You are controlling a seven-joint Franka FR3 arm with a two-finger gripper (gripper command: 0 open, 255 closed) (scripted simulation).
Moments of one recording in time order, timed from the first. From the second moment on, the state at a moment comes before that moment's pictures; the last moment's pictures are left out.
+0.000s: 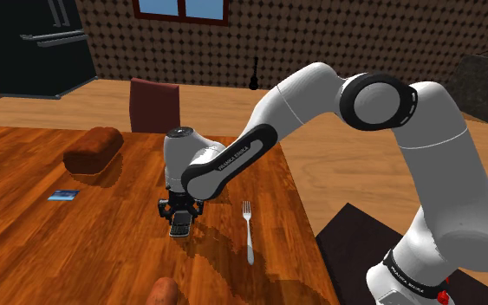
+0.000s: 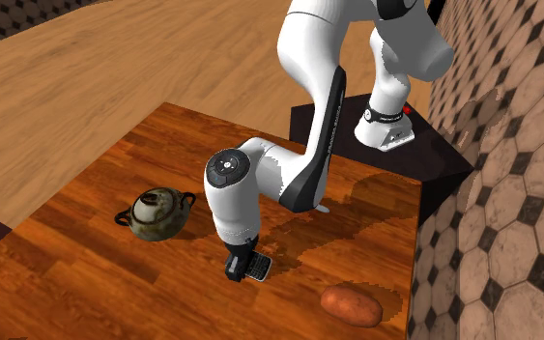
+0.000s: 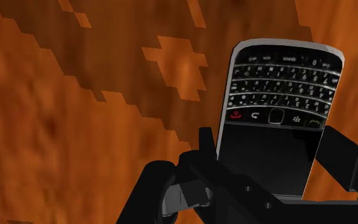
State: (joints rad) arm 0.20 0.72 0.39 -1.70 -0.30 2.40 1.27
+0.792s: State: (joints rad) arm 0.20 0.69 0.40 -1.71 -0.29 2.37 1.27
